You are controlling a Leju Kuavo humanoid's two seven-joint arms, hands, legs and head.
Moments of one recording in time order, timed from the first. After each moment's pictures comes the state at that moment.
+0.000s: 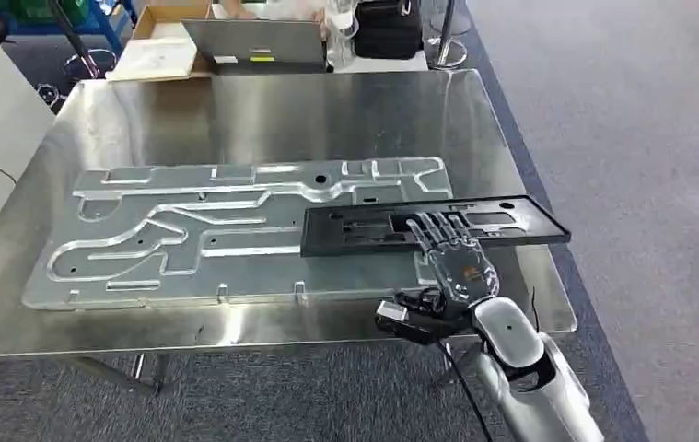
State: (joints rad) left arm -0.10 -0.15 1.17 -0.29 -1.44 -0.03 -0.42; right arm -0.23 -0.11 0.27 -1.61 1.44 0.05 0.00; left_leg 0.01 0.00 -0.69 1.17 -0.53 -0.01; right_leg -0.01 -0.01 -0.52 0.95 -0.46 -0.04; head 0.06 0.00
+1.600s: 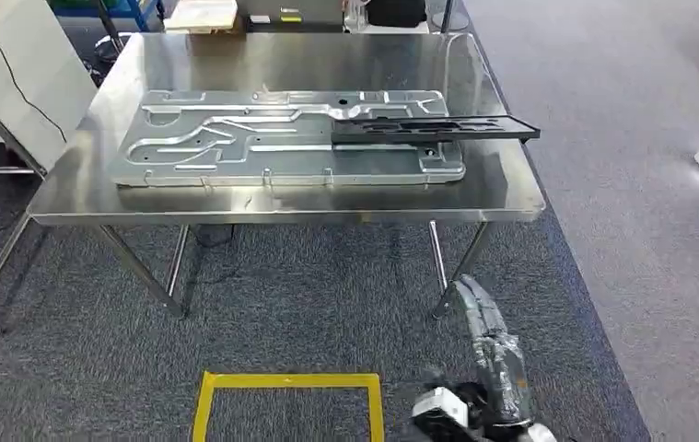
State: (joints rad) left arm -0.06 -0.24 1.33 -0.37 -1.26 -0.02 -0.42; right arm 0.39 0.23 -0.04 -1.96 0.85 -0.19 -0.32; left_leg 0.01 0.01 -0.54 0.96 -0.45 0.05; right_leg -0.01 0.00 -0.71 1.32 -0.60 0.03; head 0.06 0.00
